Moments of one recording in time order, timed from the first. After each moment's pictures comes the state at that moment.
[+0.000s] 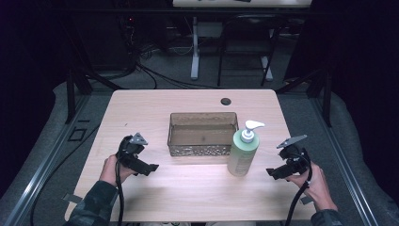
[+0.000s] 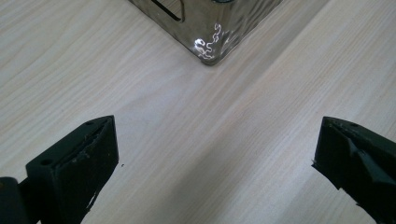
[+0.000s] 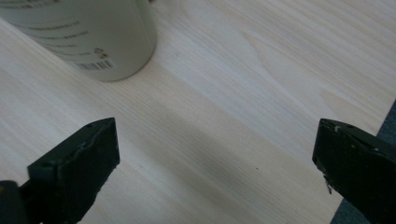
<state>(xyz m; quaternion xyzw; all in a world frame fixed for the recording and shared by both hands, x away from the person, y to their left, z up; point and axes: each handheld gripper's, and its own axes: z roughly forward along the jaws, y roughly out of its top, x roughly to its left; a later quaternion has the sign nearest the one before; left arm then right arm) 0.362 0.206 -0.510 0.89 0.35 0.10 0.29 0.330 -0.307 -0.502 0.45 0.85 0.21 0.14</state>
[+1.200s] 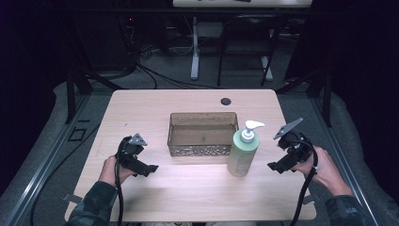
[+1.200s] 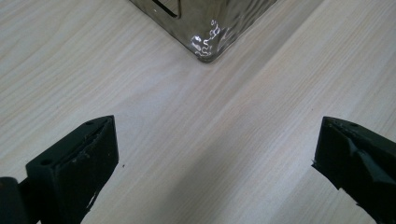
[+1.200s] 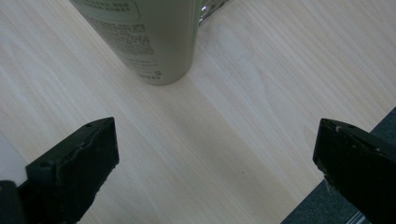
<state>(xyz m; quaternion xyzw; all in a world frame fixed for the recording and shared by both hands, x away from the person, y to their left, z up) 0.361 0.208 -0.511 0.89 0.35 0.09 0.30 0.338 -0.290 -0.435 0.35 0.91 0.18 0.11</state>
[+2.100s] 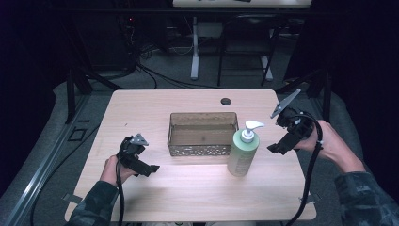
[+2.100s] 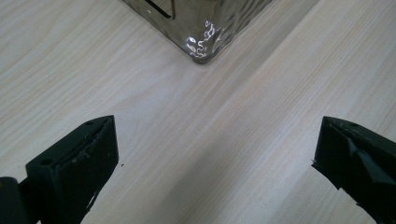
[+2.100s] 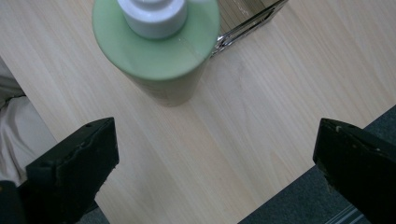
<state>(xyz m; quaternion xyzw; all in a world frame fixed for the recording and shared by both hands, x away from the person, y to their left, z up) 0.362 0.204 -0.512 0.89 0.34 0.09 0.29 0.359 -0.266 -0.355 0.29 0.94 0.17 0.11</state>
